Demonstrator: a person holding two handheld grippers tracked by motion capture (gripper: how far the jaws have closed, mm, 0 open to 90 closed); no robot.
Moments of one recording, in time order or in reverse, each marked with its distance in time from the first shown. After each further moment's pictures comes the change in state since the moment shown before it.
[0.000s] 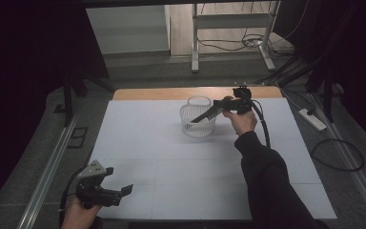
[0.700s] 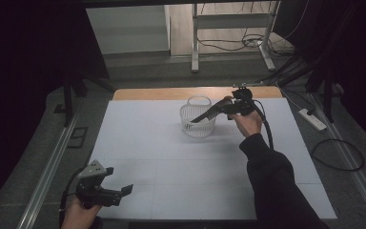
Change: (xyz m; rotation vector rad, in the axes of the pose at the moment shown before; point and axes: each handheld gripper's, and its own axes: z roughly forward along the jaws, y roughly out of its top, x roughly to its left) left arm 0.000 0.000 0.000 0.001 0.000 -0.002; right arm 0.005 -0.001 -0.015 0.069 -0.057 -0.145
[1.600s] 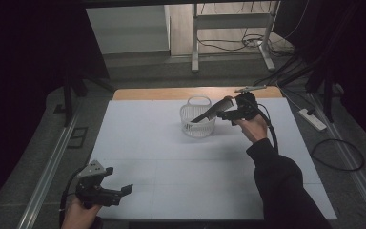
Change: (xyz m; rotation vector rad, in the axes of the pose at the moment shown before) left arm 0.001 0.000 0.000 -0.003 -0.002 -0.008; right arm 0.005 -0.012 -0.021 -0.005 0.016 -0.106
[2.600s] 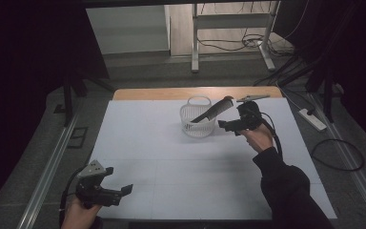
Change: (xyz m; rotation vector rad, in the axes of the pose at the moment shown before) left arm 0.000 0.000 0.000 -0.002 -0.004 0.003; right arm 0.014 -0.022 -0.022 0.011 0.034 -0.063
